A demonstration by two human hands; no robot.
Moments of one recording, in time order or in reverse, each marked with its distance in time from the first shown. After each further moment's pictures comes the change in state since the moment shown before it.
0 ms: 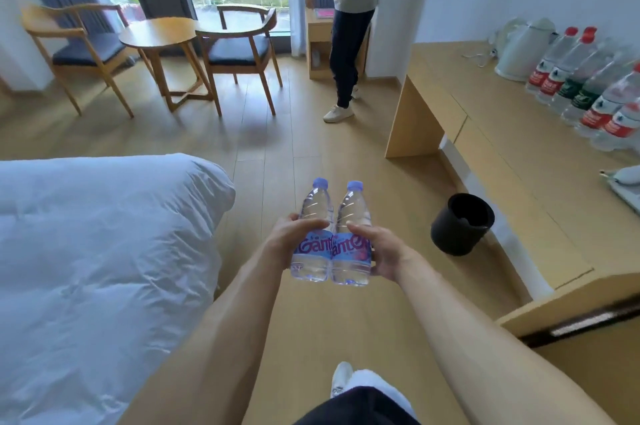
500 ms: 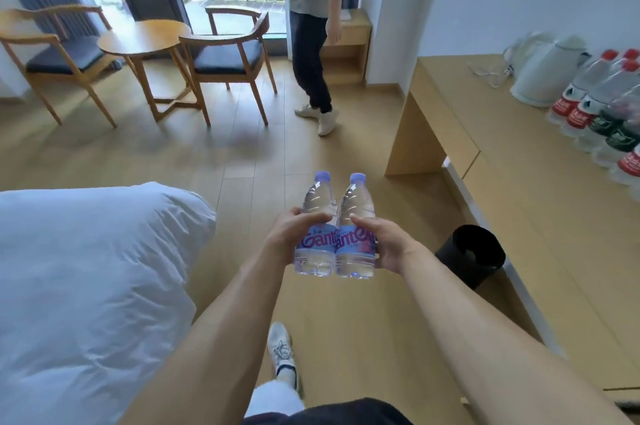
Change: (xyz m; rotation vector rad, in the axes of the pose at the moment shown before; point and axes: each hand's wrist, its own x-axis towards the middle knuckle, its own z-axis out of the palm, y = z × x) left_hand 0.175 0.117 0.051 -0.021 0.027 0.007; right_hand 0.154 -0.146 -0.065 -0.021 -0.028 -0.015
